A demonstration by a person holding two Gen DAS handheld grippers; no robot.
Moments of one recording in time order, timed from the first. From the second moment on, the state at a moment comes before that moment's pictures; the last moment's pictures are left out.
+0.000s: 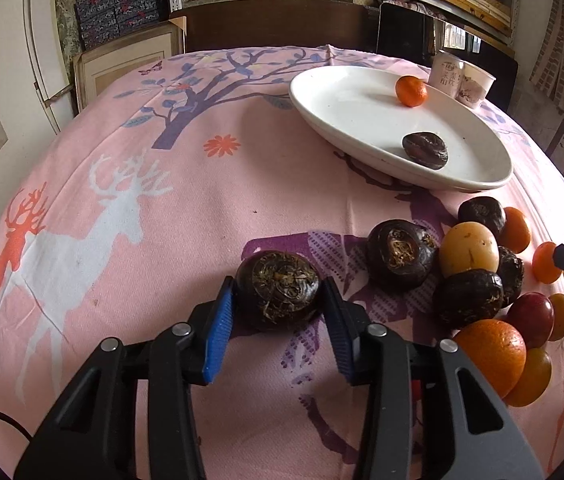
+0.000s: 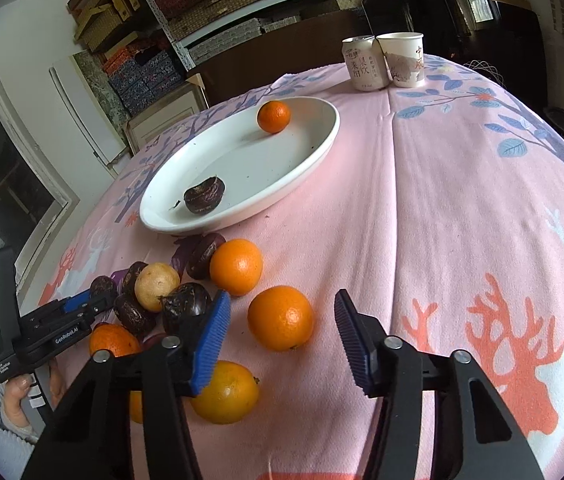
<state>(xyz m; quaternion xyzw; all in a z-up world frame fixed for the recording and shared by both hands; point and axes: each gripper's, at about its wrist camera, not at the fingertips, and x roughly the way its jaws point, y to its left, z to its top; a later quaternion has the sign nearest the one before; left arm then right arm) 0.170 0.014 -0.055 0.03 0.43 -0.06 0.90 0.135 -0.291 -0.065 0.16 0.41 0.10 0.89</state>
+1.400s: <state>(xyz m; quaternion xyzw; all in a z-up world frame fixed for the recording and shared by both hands) 0.252 -0.032 -0.017 0.03 0.38 -0.07 0.92 0.218 -0.292 -0.030 0.20 0.34 0.11 0.91</state>
